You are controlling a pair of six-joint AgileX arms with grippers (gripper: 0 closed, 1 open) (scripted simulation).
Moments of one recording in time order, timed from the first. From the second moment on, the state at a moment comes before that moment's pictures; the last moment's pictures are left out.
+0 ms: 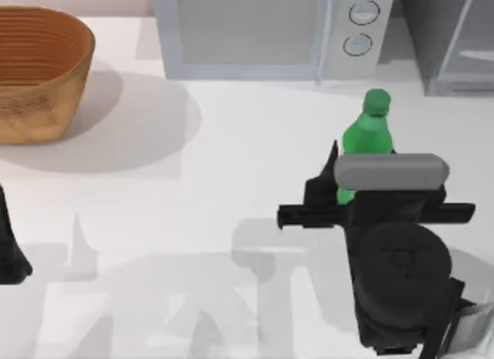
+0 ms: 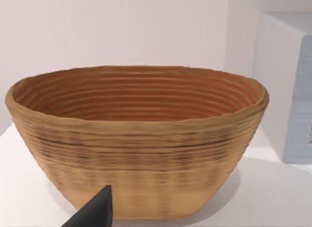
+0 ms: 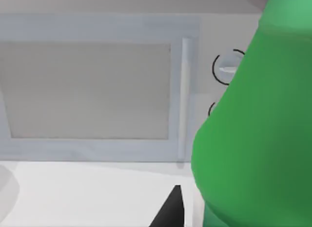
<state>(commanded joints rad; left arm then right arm) 0.00 0.00 0.00 0.00 0.00 0.00 1.01 1.62 0.49 1.00 1.02 0.12</state>
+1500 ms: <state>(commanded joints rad) 0.00 0.00 0.00 0.00 0.00 0.00 0.97 2.04 0.64 1.30 0.99 0.09</state>
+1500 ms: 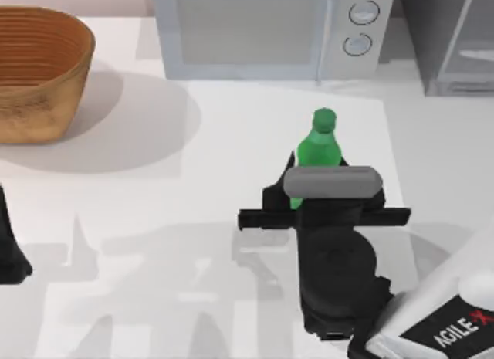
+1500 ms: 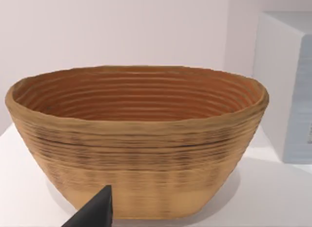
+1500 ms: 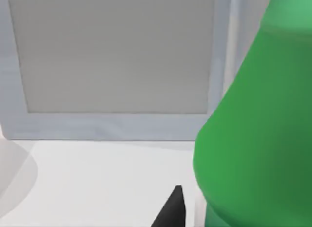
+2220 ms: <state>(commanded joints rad) 0.00 0.00 0.00 0.00 0.00 0.00 0.97 2.04 0.64 1.30 0.99 0.09</state>
